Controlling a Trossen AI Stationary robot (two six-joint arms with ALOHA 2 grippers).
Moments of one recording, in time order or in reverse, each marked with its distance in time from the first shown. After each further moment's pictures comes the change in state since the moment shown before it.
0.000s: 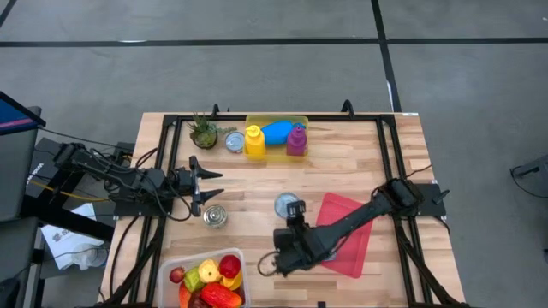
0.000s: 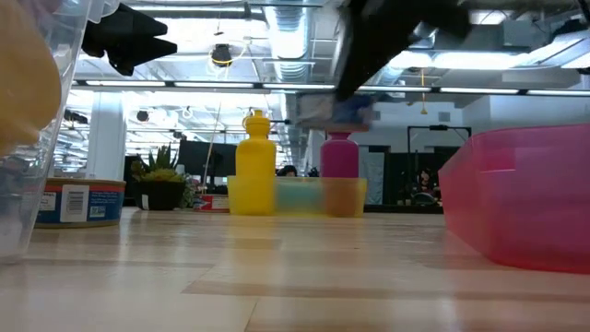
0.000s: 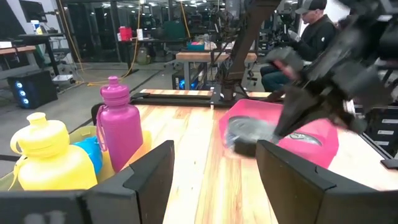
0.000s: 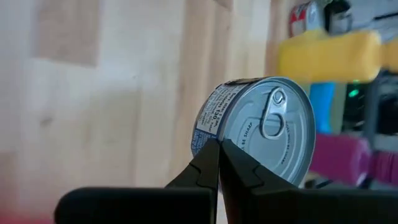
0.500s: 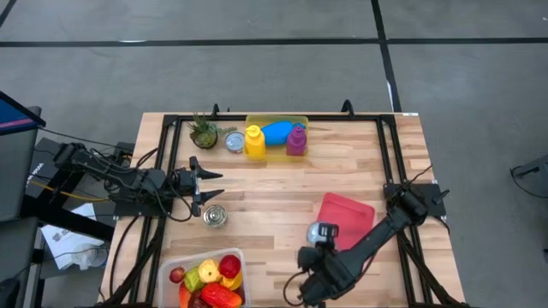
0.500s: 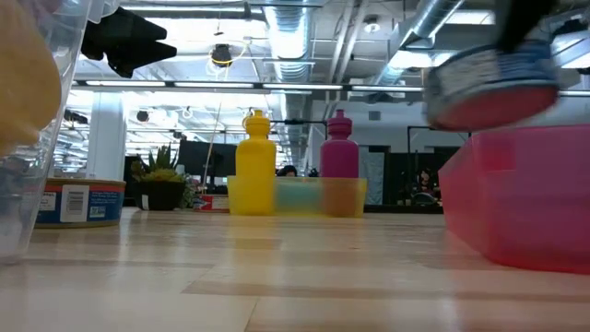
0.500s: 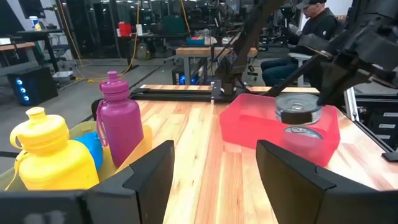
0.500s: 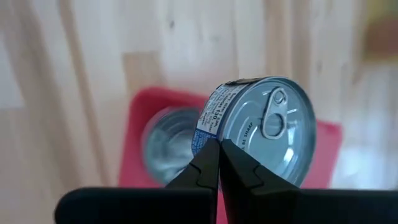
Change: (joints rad) left arm 0.000 0.000 0.000 -0.022 0.000 -0.003; right arm 0.182 -0.002 0.121 -0.314 -0.338 0.529
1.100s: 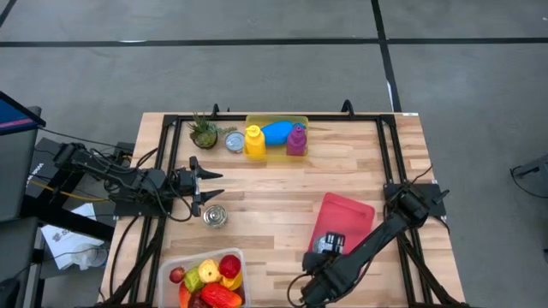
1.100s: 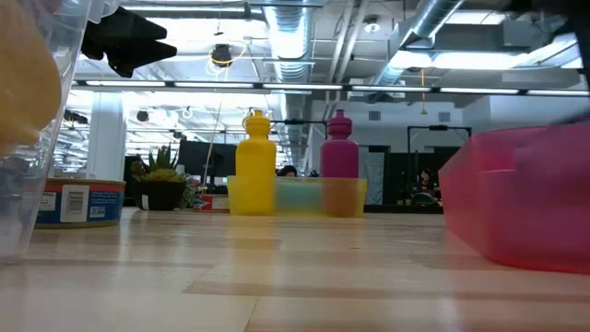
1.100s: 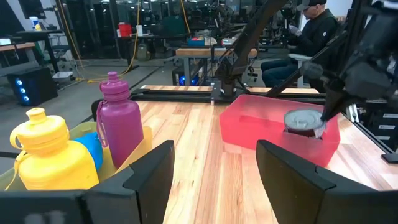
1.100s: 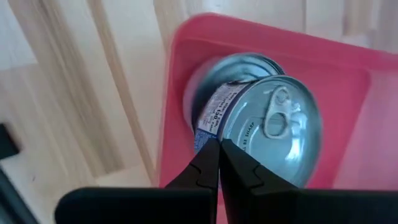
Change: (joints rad) left arm 0.000 0.000 0.000 0.003 0.000 -0.001; right arm 0.021 0.007 -0.144 0.114 -0.212 0.120
